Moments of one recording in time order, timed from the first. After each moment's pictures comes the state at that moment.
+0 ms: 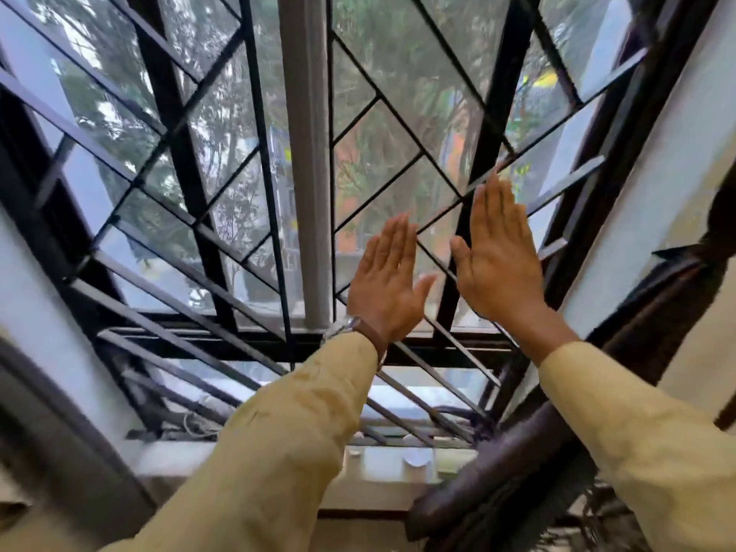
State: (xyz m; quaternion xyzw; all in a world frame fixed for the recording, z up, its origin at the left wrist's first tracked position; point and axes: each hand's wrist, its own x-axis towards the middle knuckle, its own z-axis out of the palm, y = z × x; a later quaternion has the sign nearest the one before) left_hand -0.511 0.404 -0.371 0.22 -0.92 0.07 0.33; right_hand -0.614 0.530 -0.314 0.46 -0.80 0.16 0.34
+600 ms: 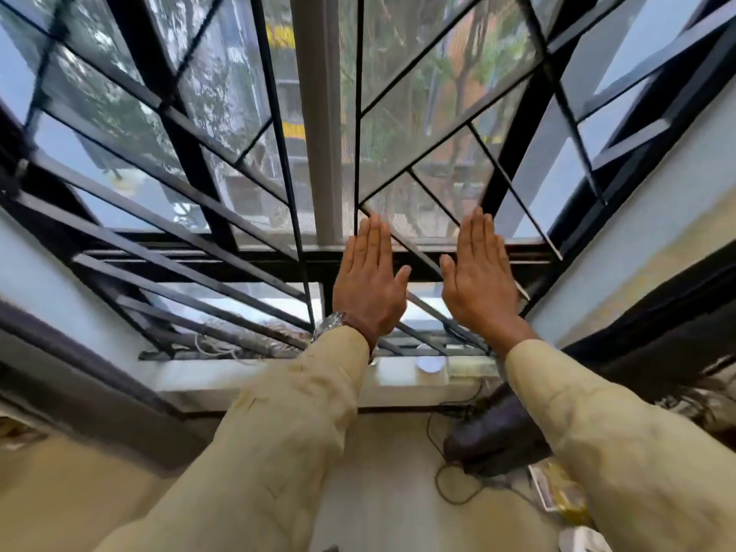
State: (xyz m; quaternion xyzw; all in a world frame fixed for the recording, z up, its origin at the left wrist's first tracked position) left_hand -0.466 0.357 -0.517 0.27 -0.94 -0.02 0.21; right_hand -0.581 0.481 -0.493 0.41 -0.90 0.11 0.10
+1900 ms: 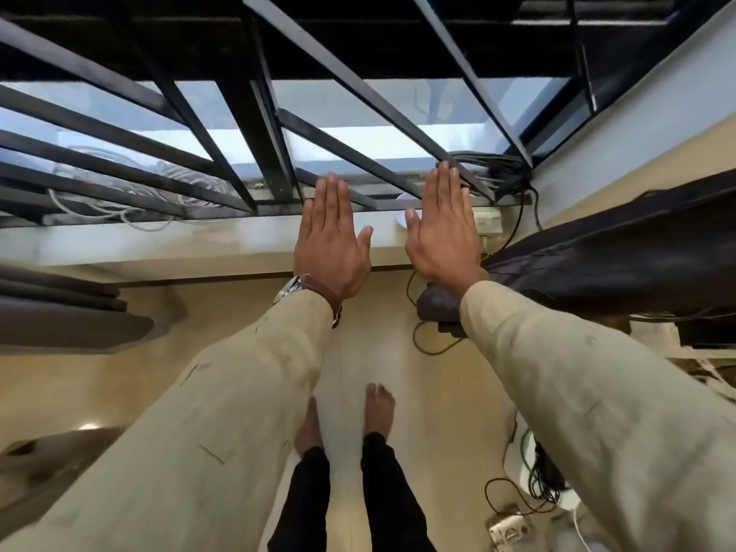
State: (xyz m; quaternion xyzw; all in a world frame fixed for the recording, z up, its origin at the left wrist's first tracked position) left_hand -0.490 0.393 -0.805 0.32 -0.94 -0.10 0.02; right_hand -0.619 0.504 -0.788 0.38 -0.92 0.06 -0.08
